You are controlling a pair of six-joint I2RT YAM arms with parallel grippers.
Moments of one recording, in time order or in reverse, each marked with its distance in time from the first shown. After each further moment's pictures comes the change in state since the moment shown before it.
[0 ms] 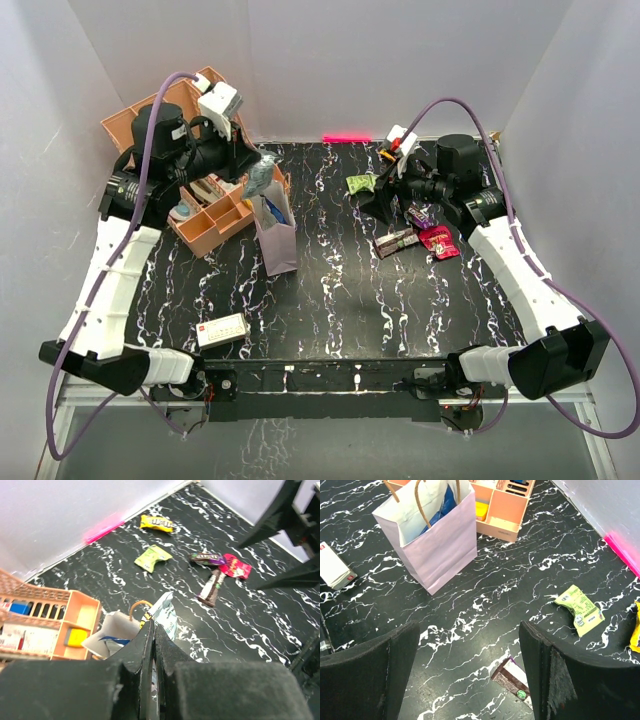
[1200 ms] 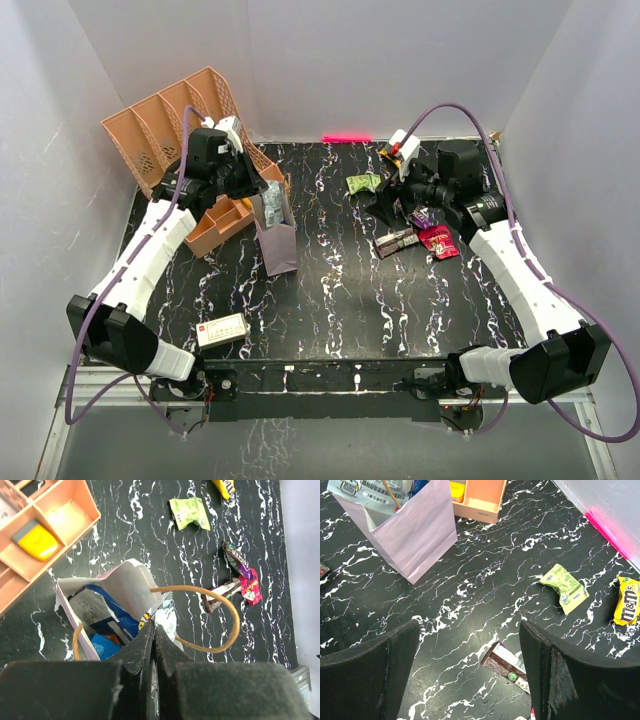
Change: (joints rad) left arm 0.006 0.105 -0.295 0.122 -0.286 -0.538; right arm -0.006 -0.023 -0.038 -0.016 0.116 -0.021
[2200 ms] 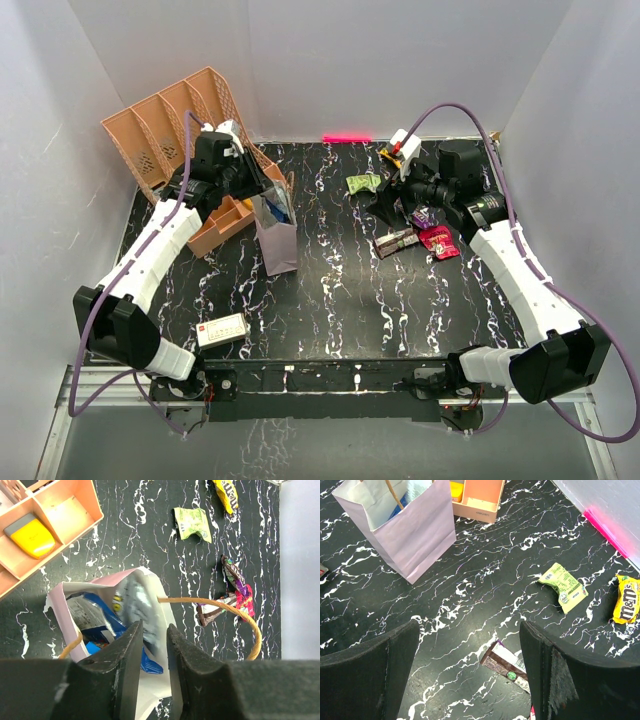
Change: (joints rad) left arm -0.002 0.029 -0.067 0.086 -0.047 -0.125; right arm -0.008 0.000 0.000 0.000 0.000 0.002
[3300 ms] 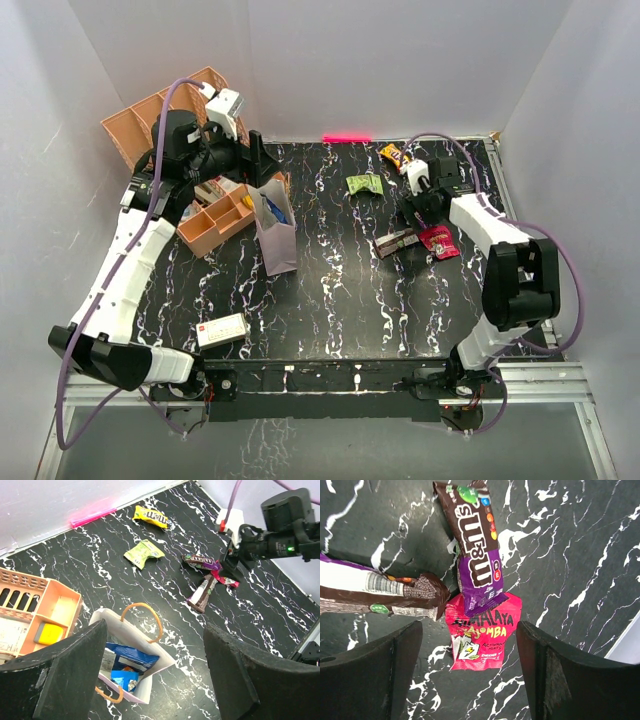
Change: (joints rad) left arm 0.028 -0.118 0.187 -0.029 0.312 0.501; right arm -0.165 0.384 -0.081 0.002 0.554 -0.105
